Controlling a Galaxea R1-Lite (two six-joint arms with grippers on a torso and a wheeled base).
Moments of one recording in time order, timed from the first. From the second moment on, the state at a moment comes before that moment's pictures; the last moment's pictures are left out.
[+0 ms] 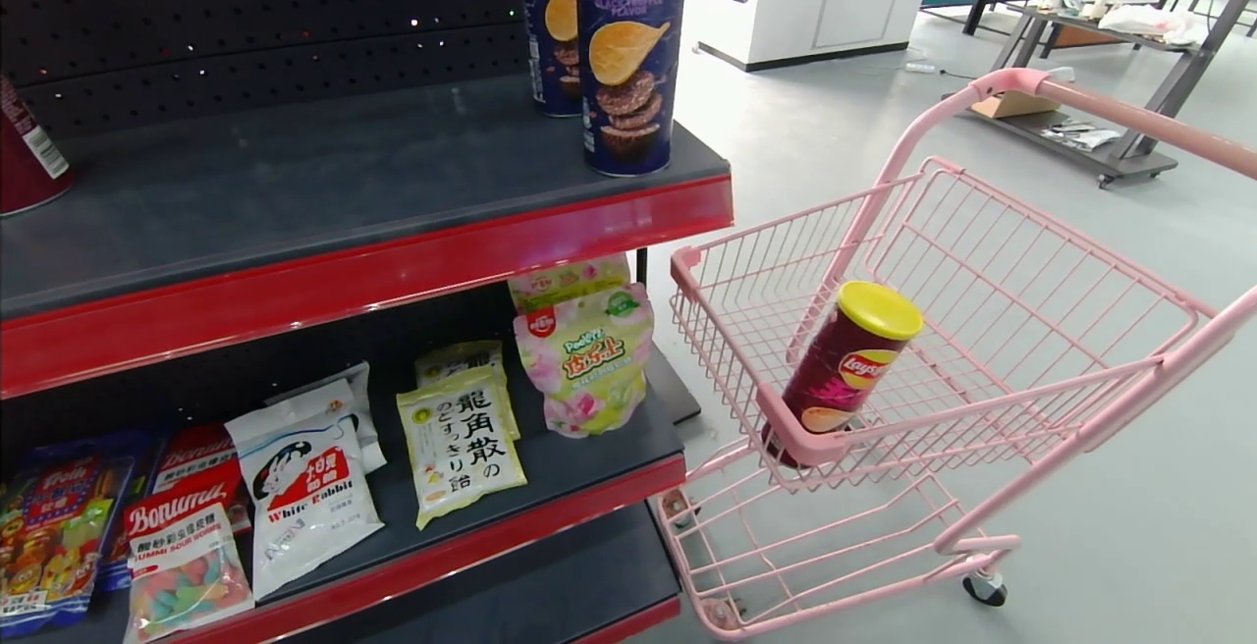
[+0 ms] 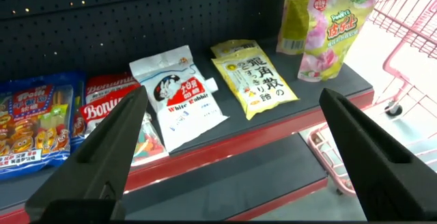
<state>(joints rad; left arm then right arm) 0.00 0.00 0.00 0.00 -0.01 -0.01 0.08 0.63 -0.43 -0.15 0.11 0.09</state>
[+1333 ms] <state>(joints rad) 0.00 0.00 0.00 0.00 -0.01 -0.01 0.27 1.60 -0.45 -0.85 0.24 0.20</state>
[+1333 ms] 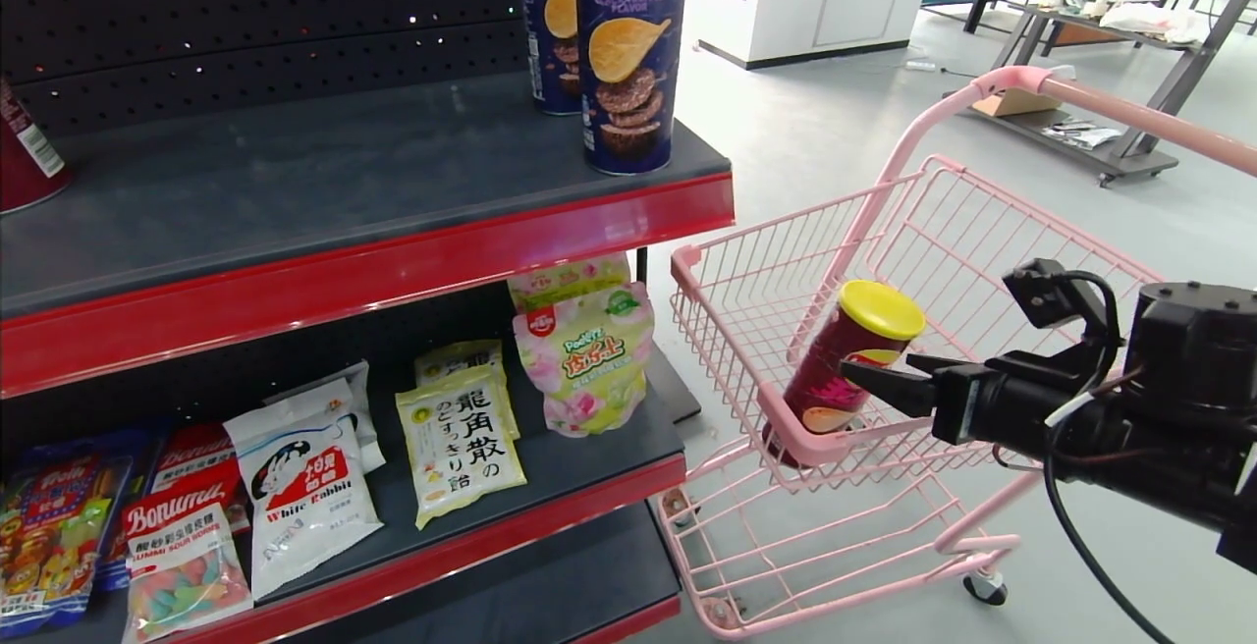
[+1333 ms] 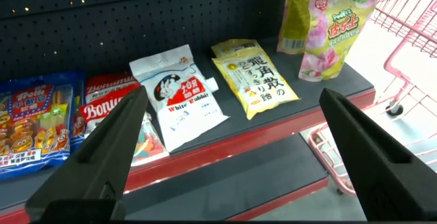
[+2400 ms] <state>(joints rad) 0.00 0.00 0.00 0.00 -0.01 -0.01 0.28 1.90 -0.59 -1.03 0.23 0.28</state>
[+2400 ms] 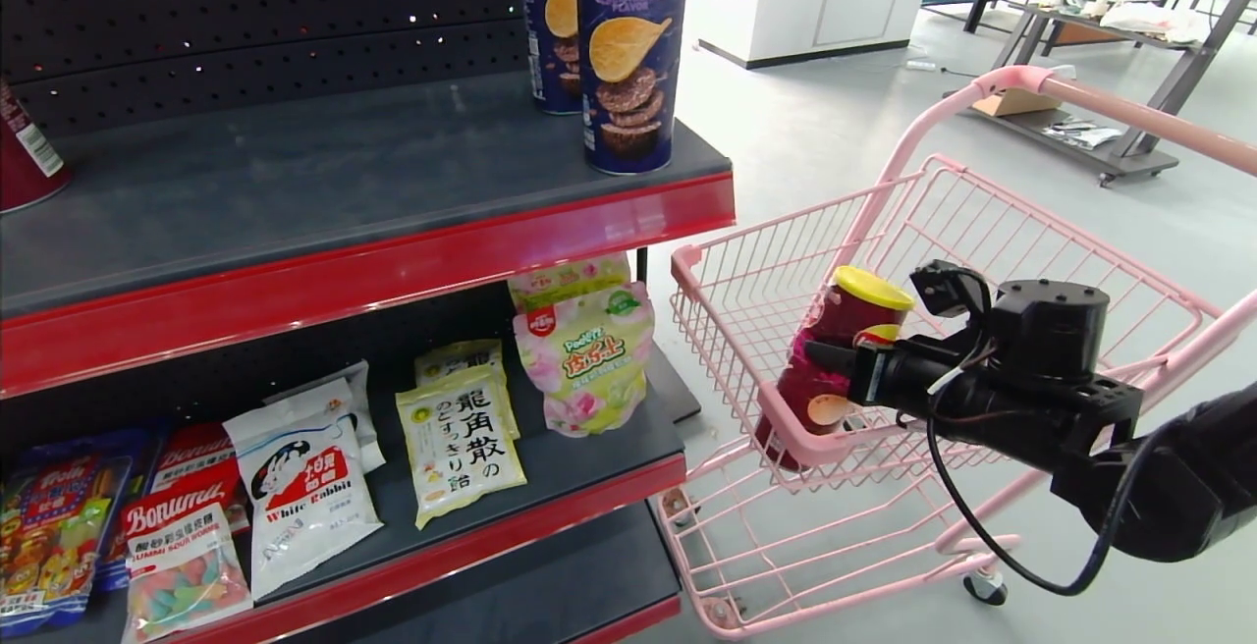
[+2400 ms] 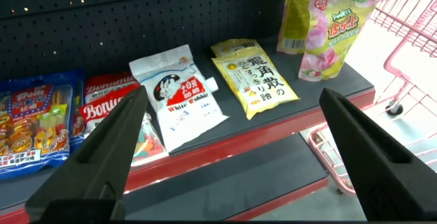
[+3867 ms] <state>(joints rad) 0.00 0.00 0.00 0.00 -0.02 -0.01 0.42 1.19 -0.92 -0.04 0.24 0.07</state>
